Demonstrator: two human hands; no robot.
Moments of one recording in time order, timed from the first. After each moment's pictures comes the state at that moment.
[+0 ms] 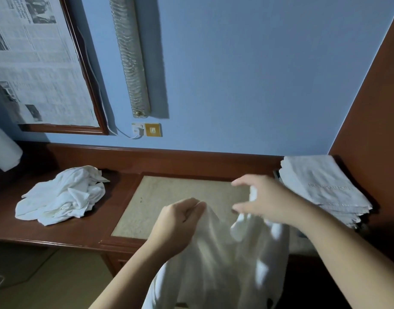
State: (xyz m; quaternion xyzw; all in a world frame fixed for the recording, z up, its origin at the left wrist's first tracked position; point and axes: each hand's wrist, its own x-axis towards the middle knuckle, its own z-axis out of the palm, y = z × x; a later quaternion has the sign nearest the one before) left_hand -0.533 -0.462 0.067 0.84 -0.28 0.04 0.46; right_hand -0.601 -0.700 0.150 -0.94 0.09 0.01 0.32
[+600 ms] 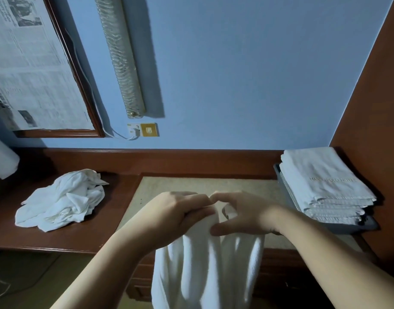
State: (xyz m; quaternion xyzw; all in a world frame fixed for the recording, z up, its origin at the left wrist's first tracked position) left_hand -0.518 -0.453 0.126 0.79 -0.54 0.11 0.26; right_hand -0.589 -0.678 0.136 -0.93 -0.03 0.13 0.34
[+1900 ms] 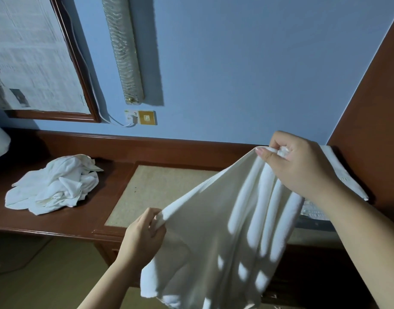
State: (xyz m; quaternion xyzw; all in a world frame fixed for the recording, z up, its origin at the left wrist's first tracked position) left_hand -0.509 -0.411 -0.033 0.89 -0.18 0.10 0.41; right_hand -0.603 -0.746 0.168 -0.92 0.06 -0.29 0.24
